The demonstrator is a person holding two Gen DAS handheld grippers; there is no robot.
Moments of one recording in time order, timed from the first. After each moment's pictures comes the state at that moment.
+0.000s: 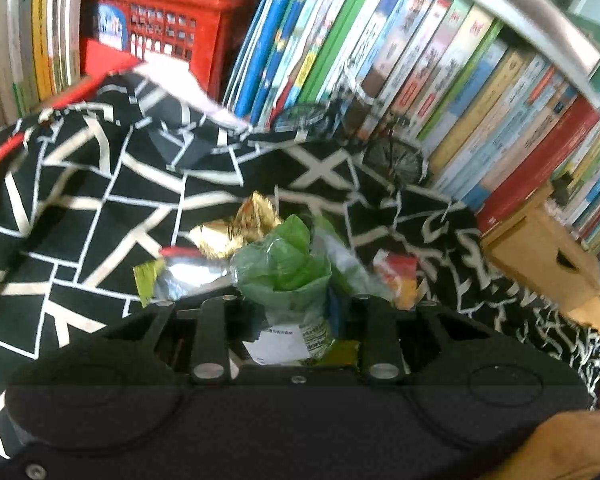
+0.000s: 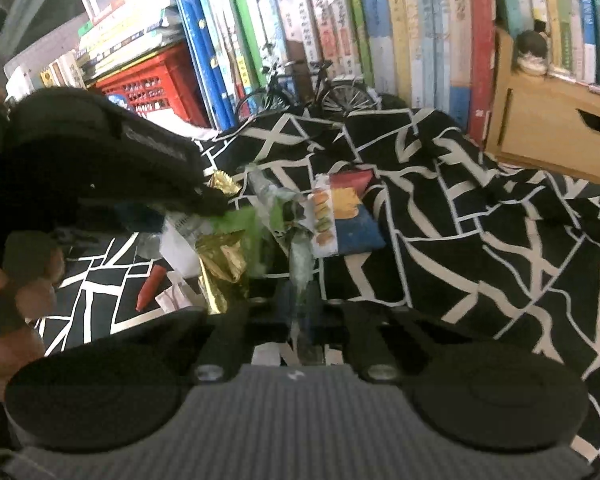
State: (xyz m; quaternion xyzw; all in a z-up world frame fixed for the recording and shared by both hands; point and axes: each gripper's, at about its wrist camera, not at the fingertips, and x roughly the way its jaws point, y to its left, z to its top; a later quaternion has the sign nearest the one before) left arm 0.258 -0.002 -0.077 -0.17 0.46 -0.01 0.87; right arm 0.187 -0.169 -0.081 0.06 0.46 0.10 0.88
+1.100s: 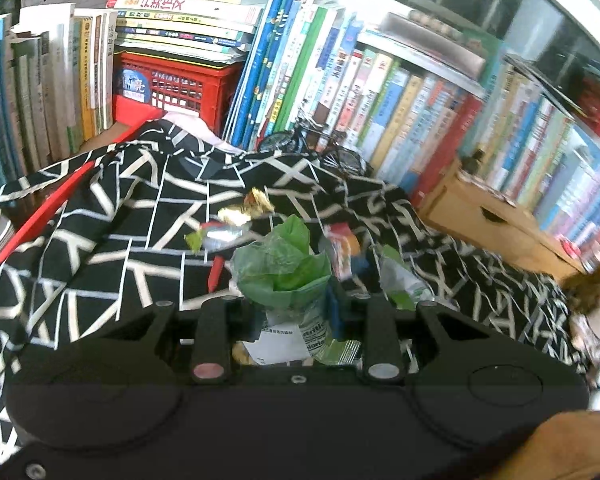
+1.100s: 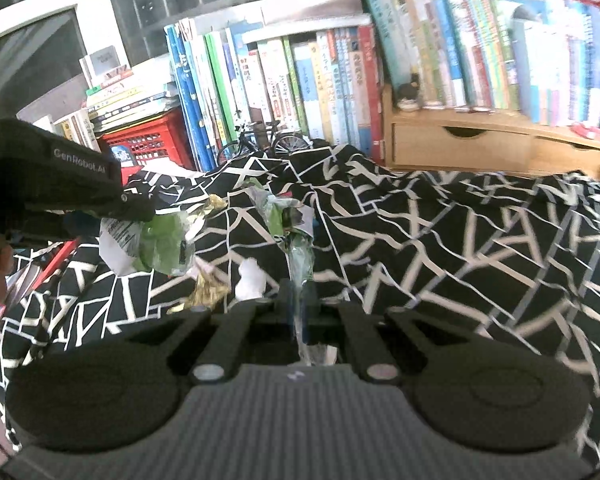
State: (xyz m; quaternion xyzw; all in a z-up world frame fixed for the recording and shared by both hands) left arm 0.102 0.008 0.016 -0.12 0.42 -0.05 0.90; right arm 0.028 -0.184 0.013 0.07 0.38 0.01 0.92
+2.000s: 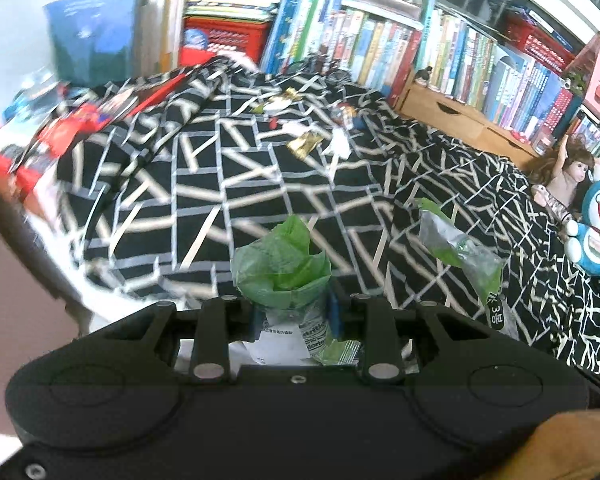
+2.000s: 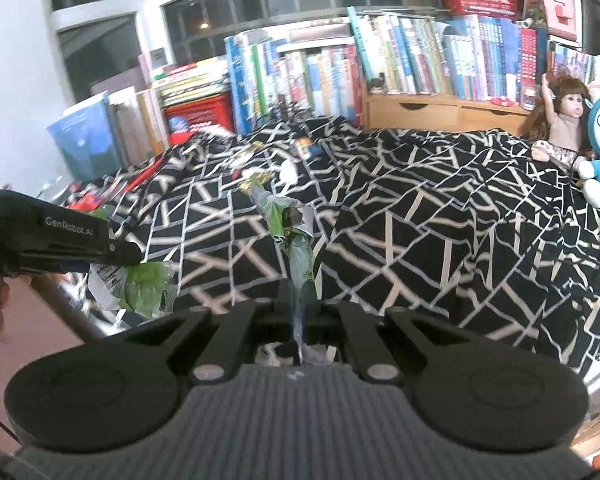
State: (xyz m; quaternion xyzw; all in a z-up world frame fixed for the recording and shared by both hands) left arm -0.236 0.074 0.030 -0.09 0.43 -0.06 0.90; right arm -0.272 -0.140 0.066 0.06 0.36 0.01 0.93
